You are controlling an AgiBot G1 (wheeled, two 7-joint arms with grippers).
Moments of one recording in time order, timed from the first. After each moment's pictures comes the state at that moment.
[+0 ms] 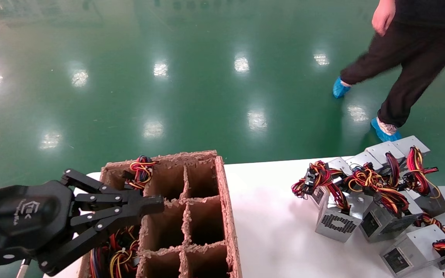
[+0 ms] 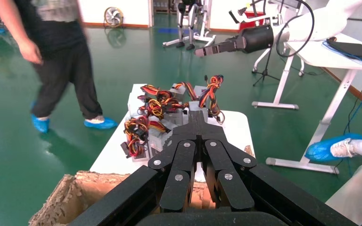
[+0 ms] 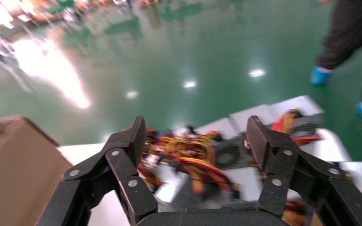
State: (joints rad) left arm -1.10 0.55 0.43 -1.25 0.62 1.43 -0.10; right arm 0.39 0.01 -1.13 1.23 1.05 -1.21 -0.83
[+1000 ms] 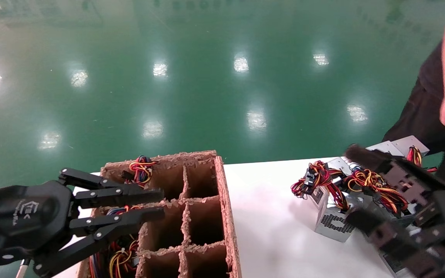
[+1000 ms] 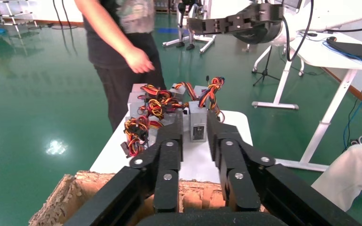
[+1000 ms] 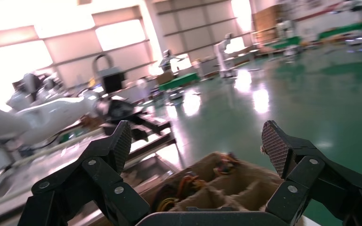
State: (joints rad) left arm -1.10 0.55 0.43 -1.25 0.62 1.43 -0.10; right arm 0.74 -0.31 -0.70 1.26 0.15 -1.36 -0.32
